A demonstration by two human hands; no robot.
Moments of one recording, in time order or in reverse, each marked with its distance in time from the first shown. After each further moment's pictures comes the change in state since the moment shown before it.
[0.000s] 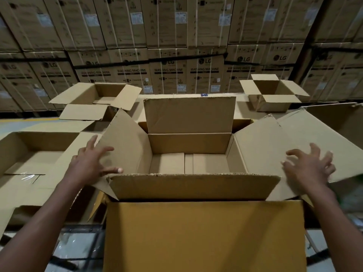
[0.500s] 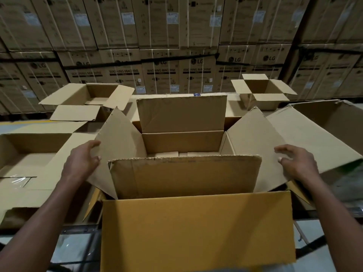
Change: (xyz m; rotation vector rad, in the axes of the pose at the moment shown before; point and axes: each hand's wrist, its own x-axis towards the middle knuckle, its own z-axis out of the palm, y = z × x) left_hand 0.003 0.003 0.011 -0.334 0.240 -0.121; right_hand -0.011 0.001 -0.020 0.269 -0.081 0.042
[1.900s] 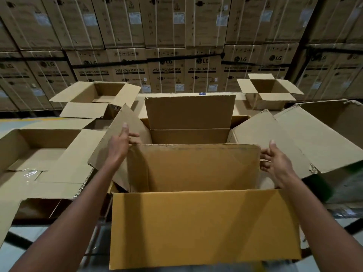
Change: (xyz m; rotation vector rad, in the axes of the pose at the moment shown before) left_hand -0.007 0.073 0.029 -0.623 -0.038 -0.055; right_hand -0.010 -0.016 0.062 0.817 -0.270 0.122
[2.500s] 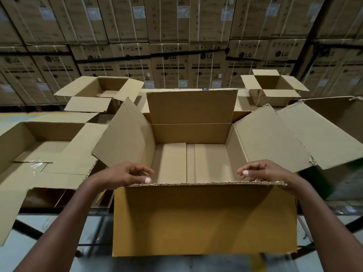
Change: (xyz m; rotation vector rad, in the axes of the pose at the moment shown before) left_hand -0.071 -0.025 -0.044 0.369 -0.924 0.022; right_hand -0.033 -0.005 -0.010 -0.568 -0.669 -0.073
